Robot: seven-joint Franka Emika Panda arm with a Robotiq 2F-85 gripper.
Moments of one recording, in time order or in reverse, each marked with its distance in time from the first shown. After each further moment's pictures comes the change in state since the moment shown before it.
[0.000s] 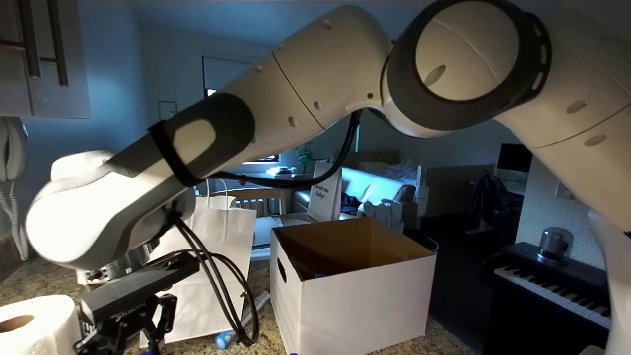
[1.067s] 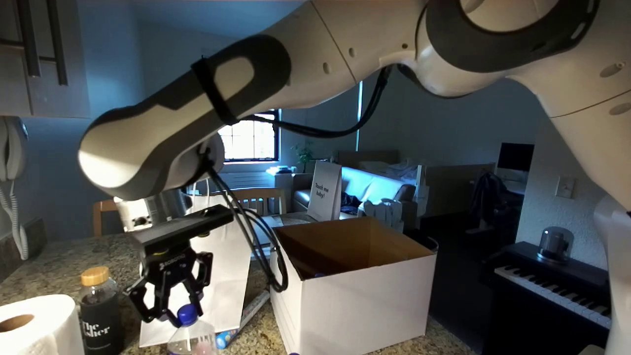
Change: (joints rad) arm -0.080 -0.196 0.007 -0.151 0.013 -0.120 -0.033
